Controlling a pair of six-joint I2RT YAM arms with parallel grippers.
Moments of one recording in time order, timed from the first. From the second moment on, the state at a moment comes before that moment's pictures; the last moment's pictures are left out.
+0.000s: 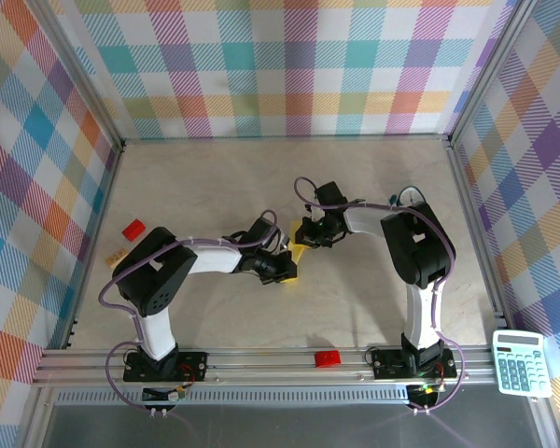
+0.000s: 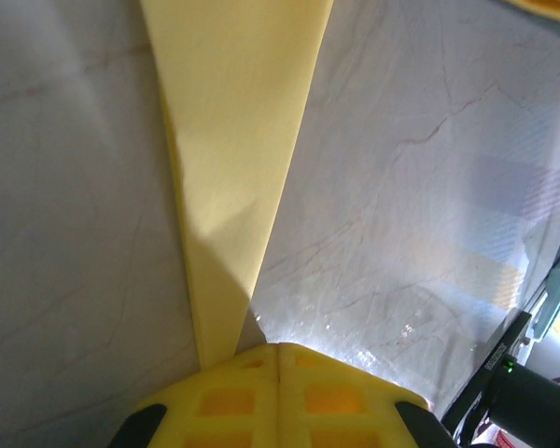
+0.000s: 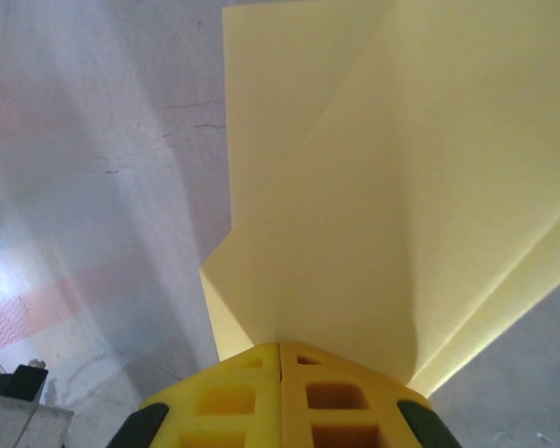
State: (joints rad) left arm -0.71 1.82 0.87 -0.05 0.54 -0.86; right arm 0.50 2.00 1.19 -0.33 -0.55 0.56
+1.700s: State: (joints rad) left arm -0.64 1.98 1.08 -0.12 0.64 -0.74; right arm 0.50 2.02 1.23 -0.38 -0.54 0.54
